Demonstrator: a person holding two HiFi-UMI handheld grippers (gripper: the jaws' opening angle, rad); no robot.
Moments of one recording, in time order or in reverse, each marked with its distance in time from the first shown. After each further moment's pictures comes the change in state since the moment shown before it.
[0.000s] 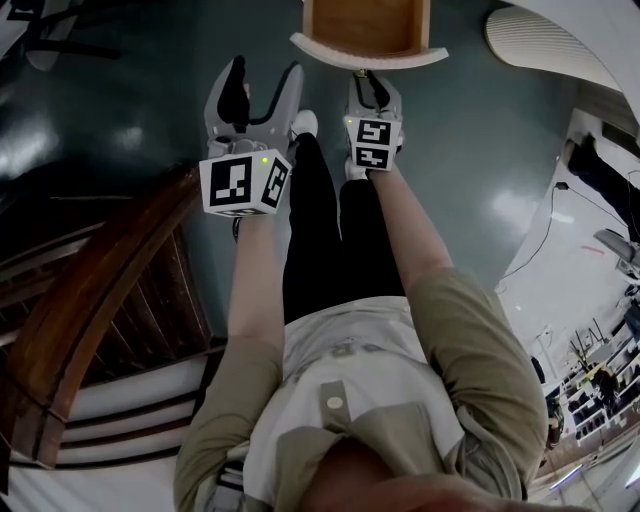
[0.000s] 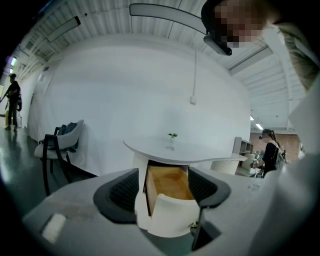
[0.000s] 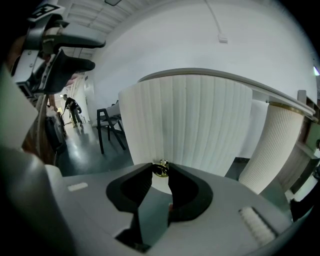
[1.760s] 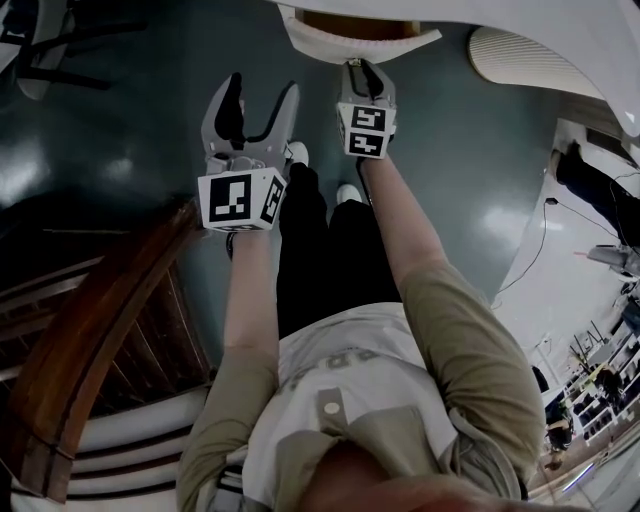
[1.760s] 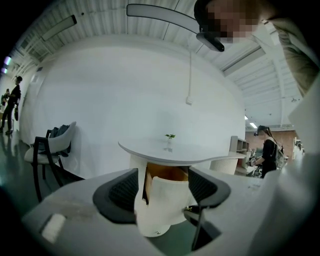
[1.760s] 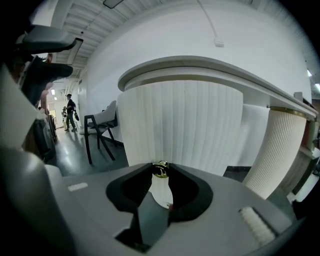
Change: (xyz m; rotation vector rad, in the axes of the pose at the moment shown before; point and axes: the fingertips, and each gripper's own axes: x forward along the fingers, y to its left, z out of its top) left arm 0.036 0.013 -0.002 0.043 -0.032 -0.054; right arm 0.070 -0.035 0.058 0.019 -0.093 -0.067
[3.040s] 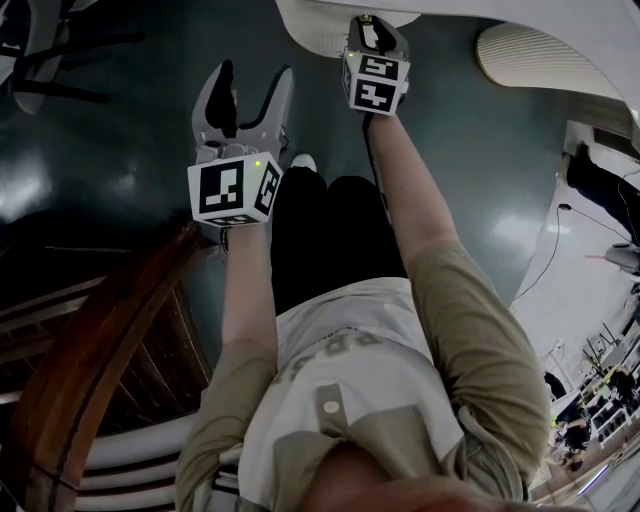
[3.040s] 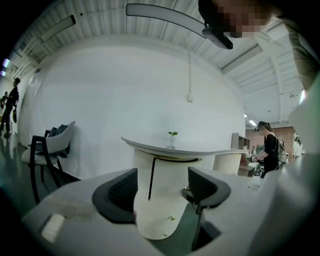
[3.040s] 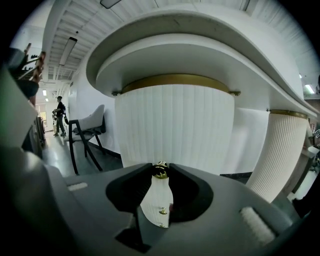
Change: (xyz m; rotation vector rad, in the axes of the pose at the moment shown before) left arm 0.025 0.034 -0.025 0.038 -0.010 -0.014; right arm 0.075 -0.025 0.045 0.029 -0.063 -0.091
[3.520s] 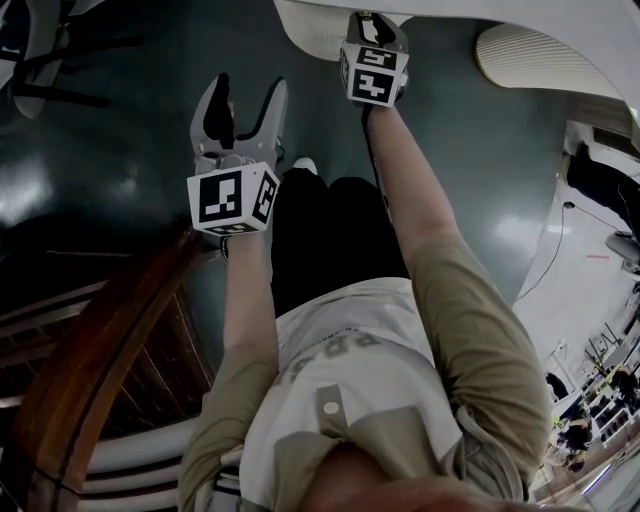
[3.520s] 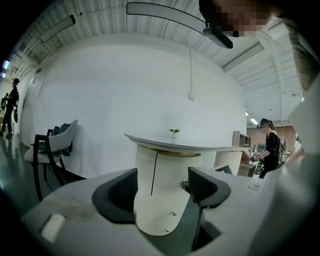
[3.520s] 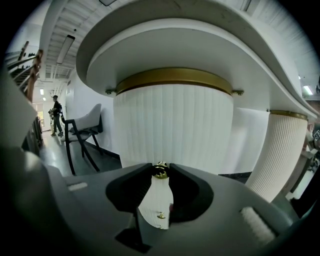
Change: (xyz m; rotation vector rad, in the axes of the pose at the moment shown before) left arm -0.008 0.007 -0.012 -0.001 0.024 0.017; right arm 0.014 -0.005 0.009 -0.001 0.010 -0.023
